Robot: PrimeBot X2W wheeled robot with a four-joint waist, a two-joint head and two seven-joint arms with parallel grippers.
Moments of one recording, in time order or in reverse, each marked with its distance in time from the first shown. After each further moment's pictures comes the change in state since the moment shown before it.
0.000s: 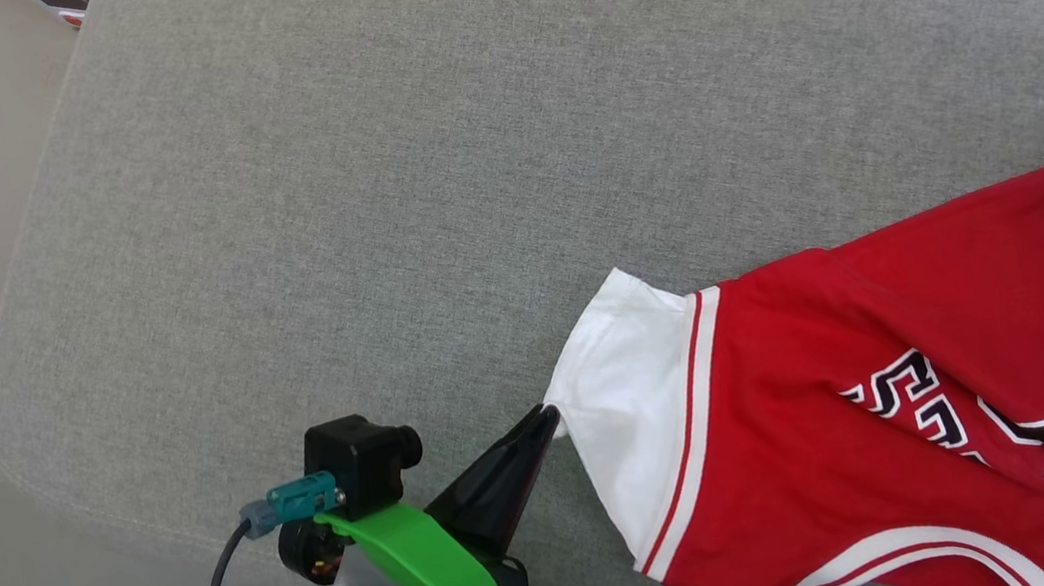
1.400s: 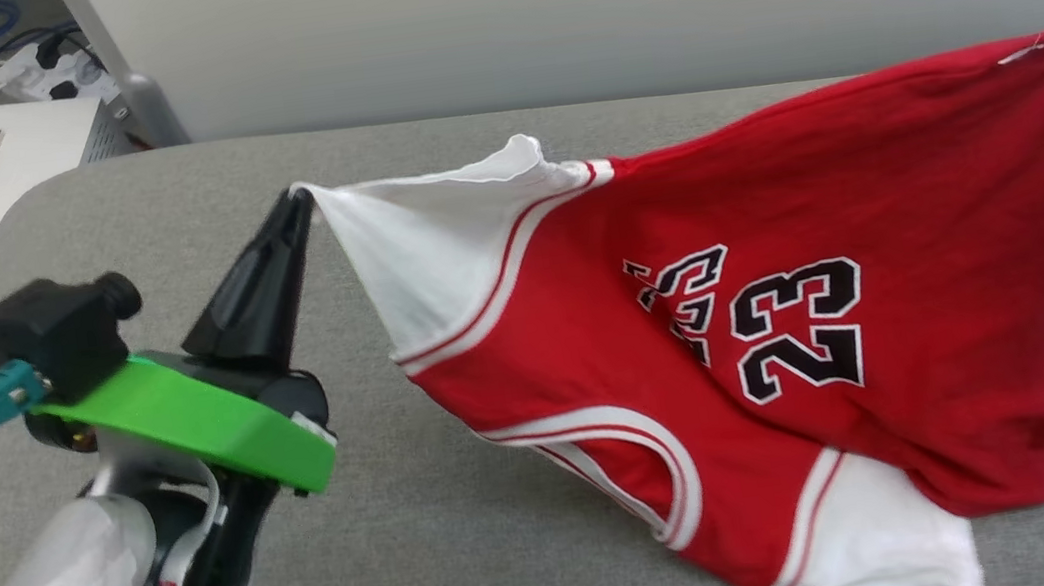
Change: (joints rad) left arm -0.122 0.114 0.258 -0.094 -0.014 0.111 -0.061; right arm 0.058 0.088 -0.181 -0.149 0.119 0.000 -0.368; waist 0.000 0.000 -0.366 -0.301
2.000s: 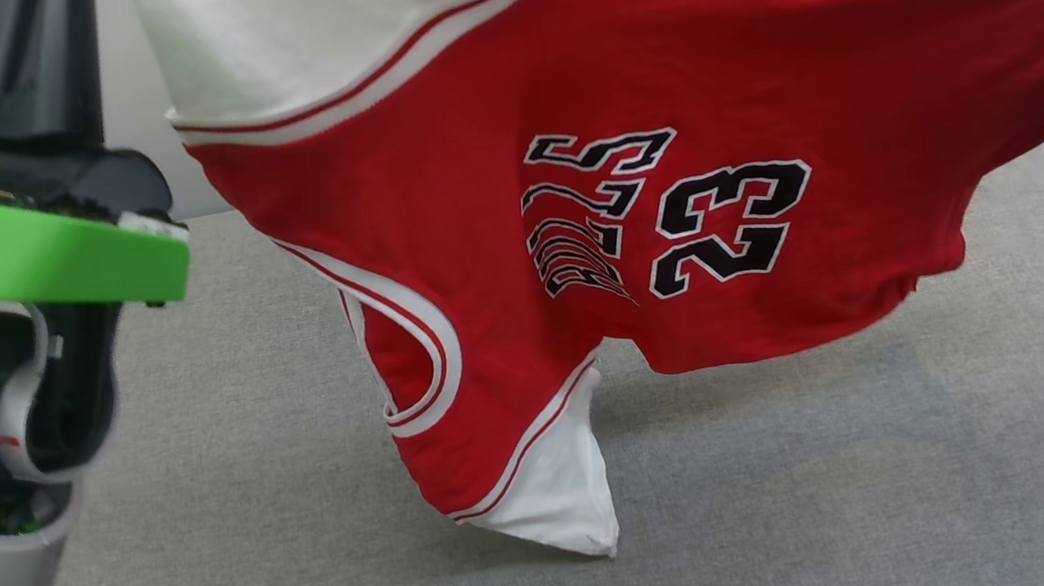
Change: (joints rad) left arm -0.299 0.025 0.121 -0.028 0.067 0.061 -0.010; right arm 0.025 0.039 -0.101 -0.200 -0.006 0.000 -0.078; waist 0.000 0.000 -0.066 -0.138
